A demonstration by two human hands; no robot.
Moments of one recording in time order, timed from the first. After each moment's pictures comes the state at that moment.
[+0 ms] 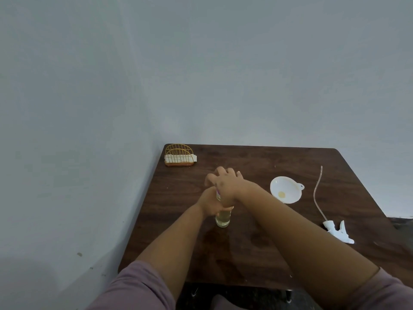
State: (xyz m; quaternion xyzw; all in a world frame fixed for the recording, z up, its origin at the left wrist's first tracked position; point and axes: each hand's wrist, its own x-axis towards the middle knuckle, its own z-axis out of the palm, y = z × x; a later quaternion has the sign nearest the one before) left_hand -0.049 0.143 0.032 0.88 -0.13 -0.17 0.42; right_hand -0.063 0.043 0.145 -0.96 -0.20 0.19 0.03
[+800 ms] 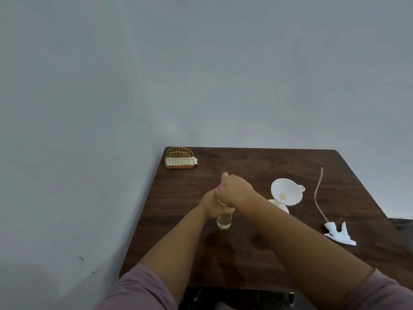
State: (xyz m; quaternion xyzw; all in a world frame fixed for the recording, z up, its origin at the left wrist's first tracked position) left_hand -0.045 0.142 0.027 0.85 -0.06 -0.20 0.49; right_hand -0.062 0.042 0.130 -0.98 -0.02 0.14 0.12
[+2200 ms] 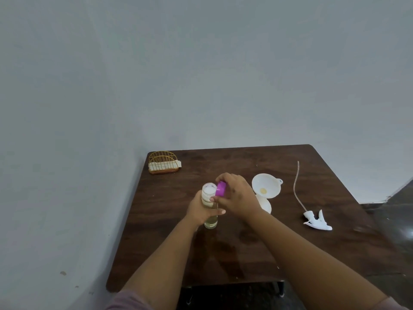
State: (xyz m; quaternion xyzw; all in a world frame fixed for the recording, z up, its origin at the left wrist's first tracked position) left_hand -0.062 0.132 0.009 0.77 0.04 -0.17 0.61; right_hand -0.092 -0.020 0.084 -0.93 -0.13 -0.12 0.34
